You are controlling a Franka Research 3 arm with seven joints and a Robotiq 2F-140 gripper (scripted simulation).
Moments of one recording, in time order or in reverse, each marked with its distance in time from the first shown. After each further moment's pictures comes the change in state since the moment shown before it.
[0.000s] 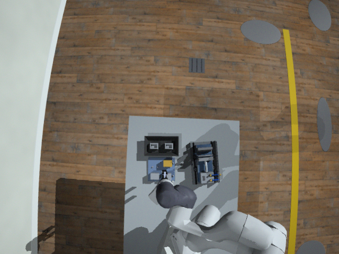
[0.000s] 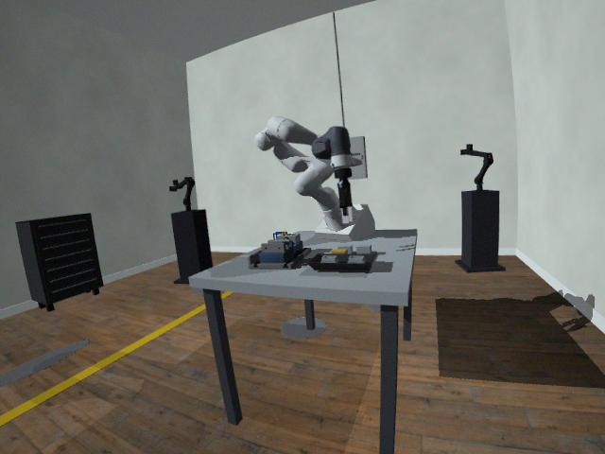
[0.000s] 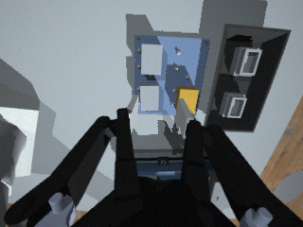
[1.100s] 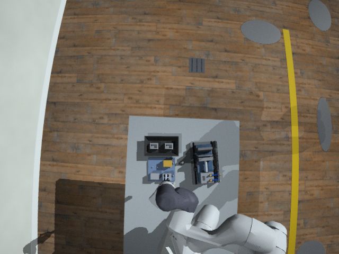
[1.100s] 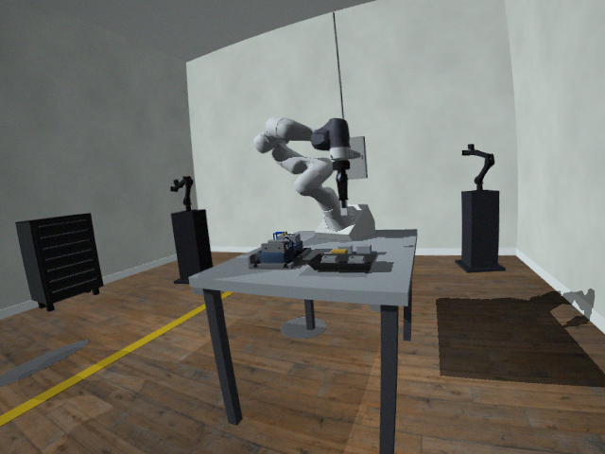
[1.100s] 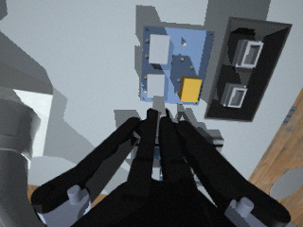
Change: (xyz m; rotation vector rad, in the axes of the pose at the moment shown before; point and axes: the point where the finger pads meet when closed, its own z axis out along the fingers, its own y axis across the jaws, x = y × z) arm -0.013 -0.008 -0.035 0.027 -0.044 -0.022
